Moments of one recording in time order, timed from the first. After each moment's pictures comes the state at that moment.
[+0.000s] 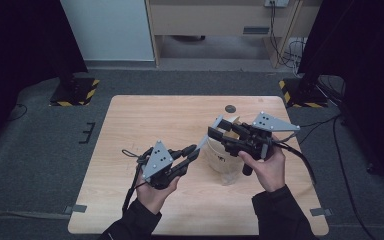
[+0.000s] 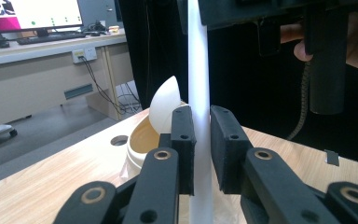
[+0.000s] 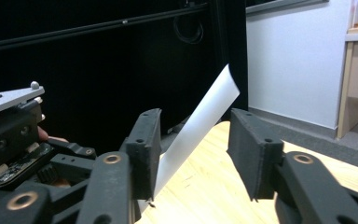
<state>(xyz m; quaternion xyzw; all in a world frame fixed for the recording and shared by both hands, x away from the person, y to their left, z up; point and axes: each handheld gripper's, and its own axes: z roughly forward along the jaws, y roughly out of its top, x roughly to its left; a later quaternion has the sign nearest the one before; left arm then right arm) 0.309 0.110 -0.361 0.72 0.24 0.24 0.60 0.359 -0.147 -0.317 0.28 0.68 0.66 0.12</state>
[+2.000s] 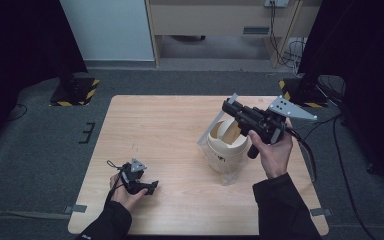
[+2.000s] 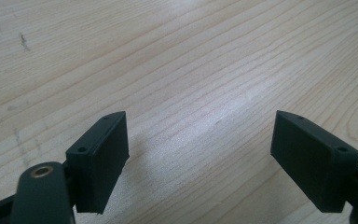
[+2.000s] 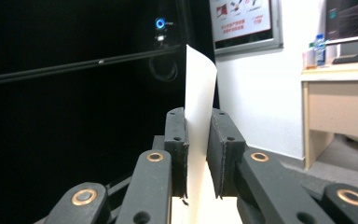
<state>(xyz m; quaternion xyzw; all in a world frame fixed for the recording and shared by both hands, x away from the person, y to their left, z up) 0.353 0.214 -0.515 0.83 0.45 0.15 0.30 0.379 -0.166 -0.288 0.30 0.62 0.70 0.18</state>
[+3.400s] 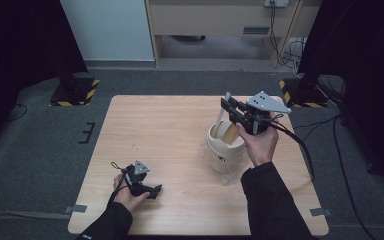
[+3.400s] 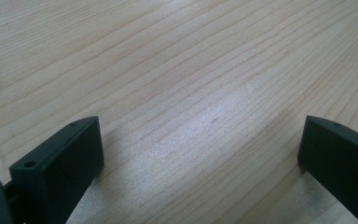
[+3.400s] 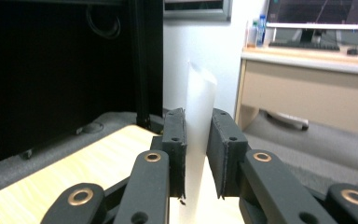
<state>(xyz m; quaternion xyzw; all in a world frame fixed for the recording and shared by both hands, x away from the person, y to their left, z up) 0.355 0.211 -0.531 0.83 0.43 0.15 0.31 0.419 -0.149 -0.318 0.34 0.67 0.59 0.28</state>
